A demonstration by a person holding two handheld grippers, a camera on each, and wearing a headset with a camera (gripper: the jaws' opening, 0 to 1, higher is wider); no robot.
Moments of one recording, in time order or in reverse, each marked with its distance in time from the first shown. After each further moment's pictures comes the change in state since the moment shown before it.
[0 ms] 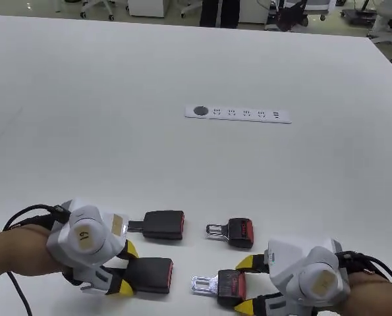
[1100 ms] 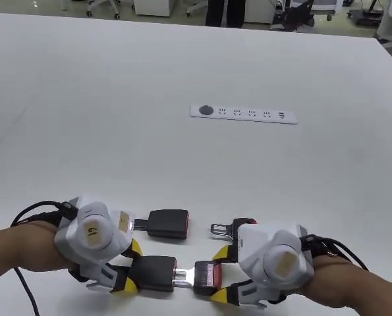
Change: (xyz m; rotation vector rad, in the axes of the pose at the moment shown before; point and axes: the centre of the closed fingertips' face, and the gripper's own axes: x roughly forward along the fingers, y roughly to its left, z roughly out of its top) left arm 0.000 0.001 0.000 -0.021 0.005 0.002; right arm 0.033 -0.009 0.027 -0.020 -0.021 0.038
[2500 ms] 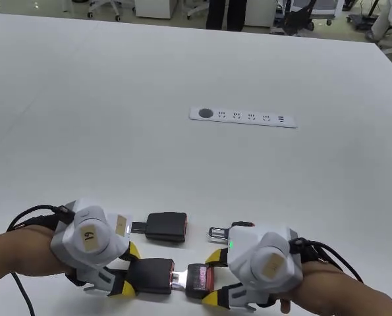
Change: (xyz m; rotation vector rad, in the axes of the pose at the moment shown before) left arm 0.000 0.001 -0.001 -0.005 -0.010 0.009; right arm 0.004 0.001 0.008 0.030 0.008 -0.004
